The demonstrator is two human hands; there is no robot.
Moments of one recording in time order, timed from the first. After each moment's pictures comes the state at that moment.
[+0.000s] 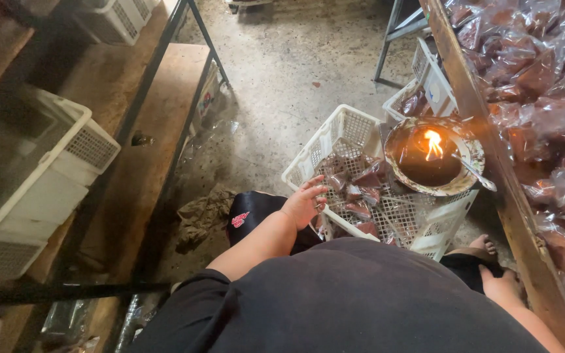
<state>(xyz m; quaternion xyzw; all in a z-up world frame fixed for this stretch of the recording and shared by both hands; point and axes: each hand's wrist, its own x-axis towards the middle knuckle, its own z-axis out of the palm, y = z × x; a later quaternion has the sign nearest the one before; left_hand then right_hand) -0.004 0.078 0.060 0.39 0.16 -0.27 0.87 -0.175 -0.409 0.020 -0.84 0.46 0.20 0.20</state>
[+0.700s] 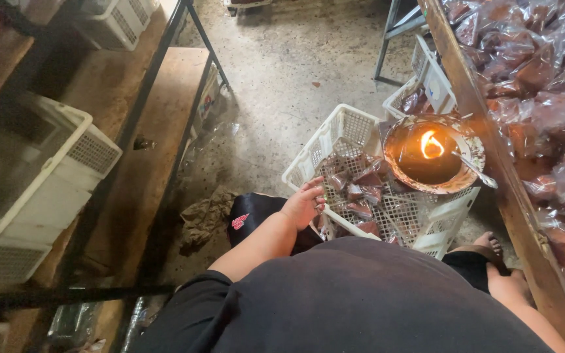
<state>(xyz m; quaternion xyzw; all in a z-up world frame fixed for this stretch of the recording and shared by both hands) -0.004 0.077 0.061 0.40 0.17 -0.27 0.86 -0.177 -0.398 0.039 -0.80 0.51 0.19 0.24</state>
